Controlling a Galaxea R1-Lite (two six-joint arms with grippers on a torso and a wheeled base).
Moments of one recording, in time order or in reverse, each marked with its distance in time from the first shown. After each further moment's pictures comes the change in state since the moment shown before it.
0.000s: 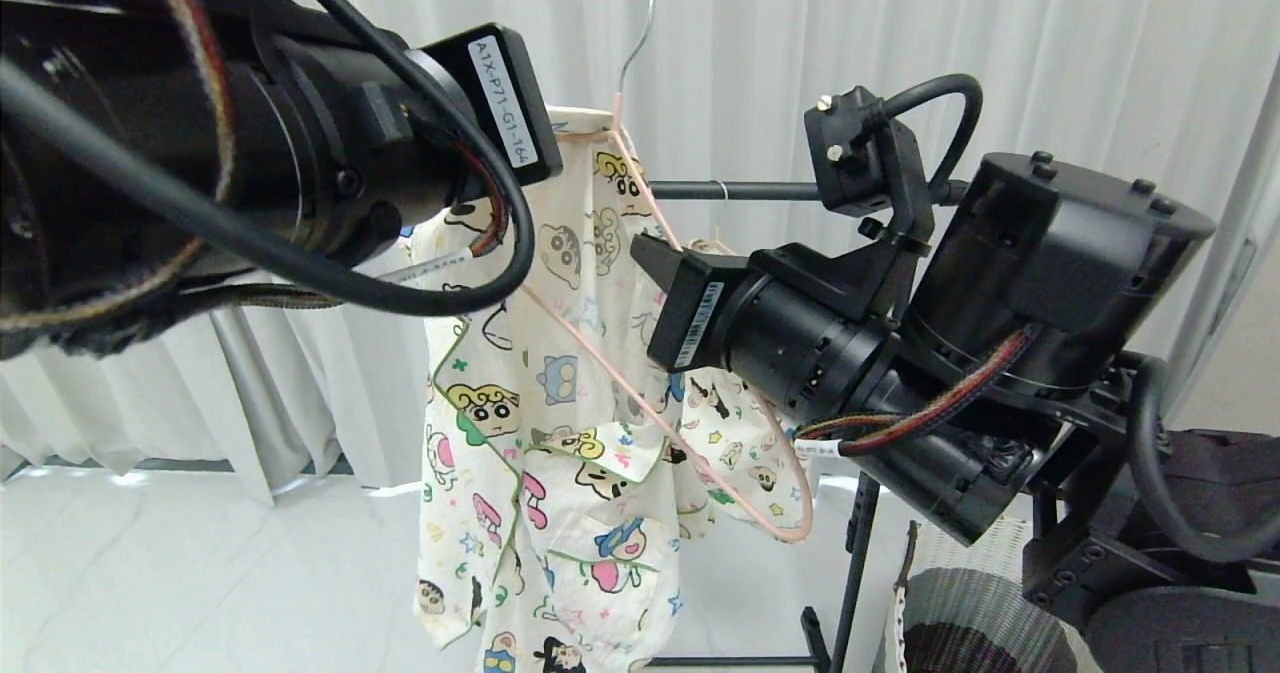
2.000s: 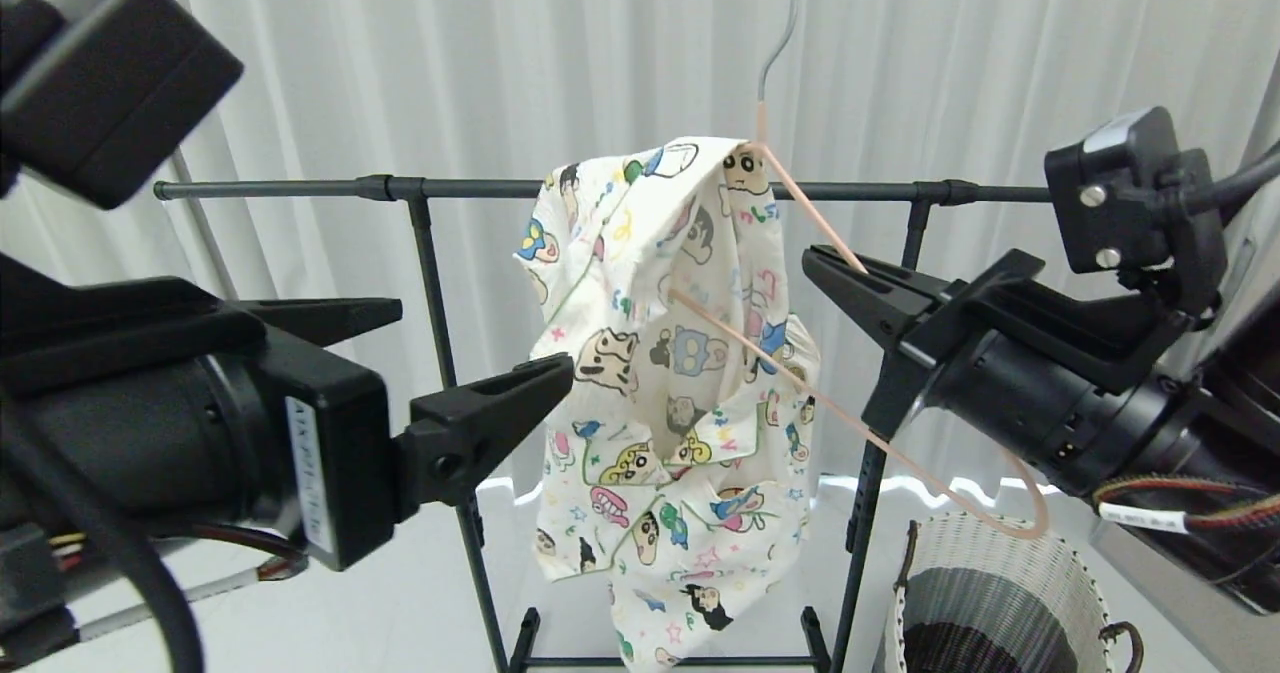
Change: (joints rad) left arm -0.126 -0.307 0.407 -0.001 -0.219 0.300; right arm -0.114 -0.276 0.377 -0.129 0.097 -0.449
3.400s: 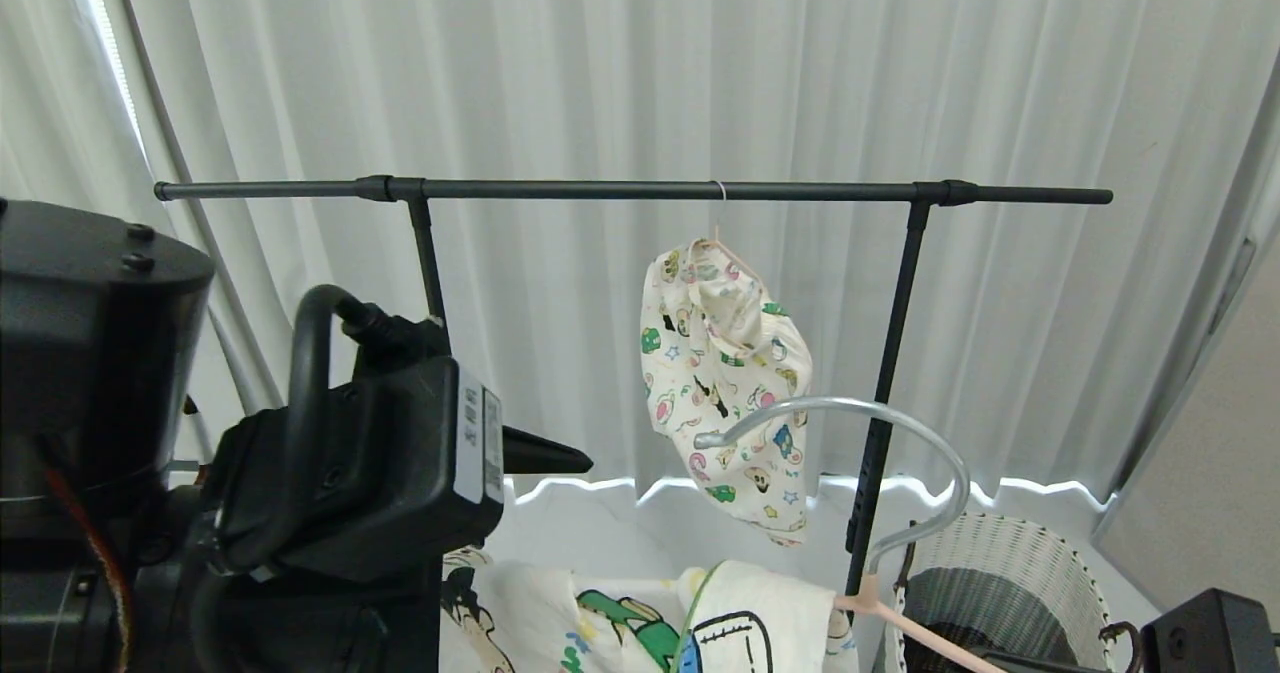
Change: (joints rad) left arm 0.215 0.083 0.157 -0.002 -0.814 0.617; right arm 0.261 -0.345 0.530 -0.001 0.124 -0.070
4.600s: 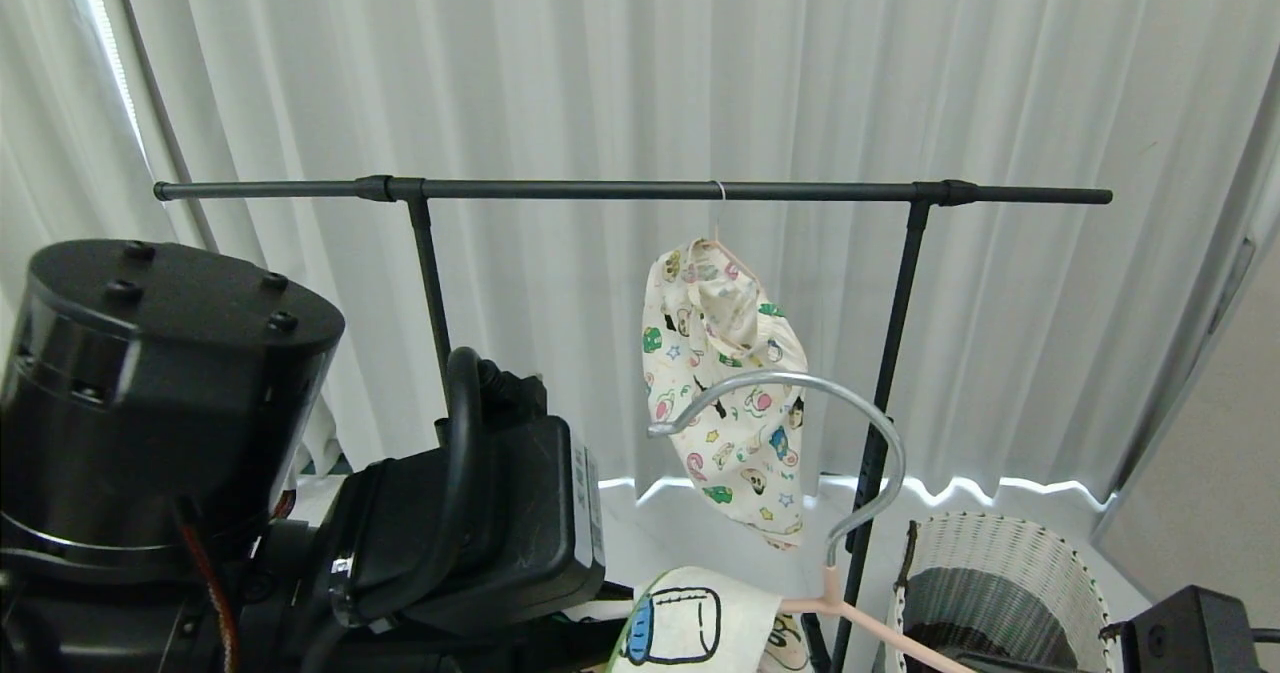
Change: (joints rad) left arm -0.074 0.064 -0.006 0.000 0.000 -0.038; right arm 0.027 0.032 -0.031 0.001 -0.007 -0.009
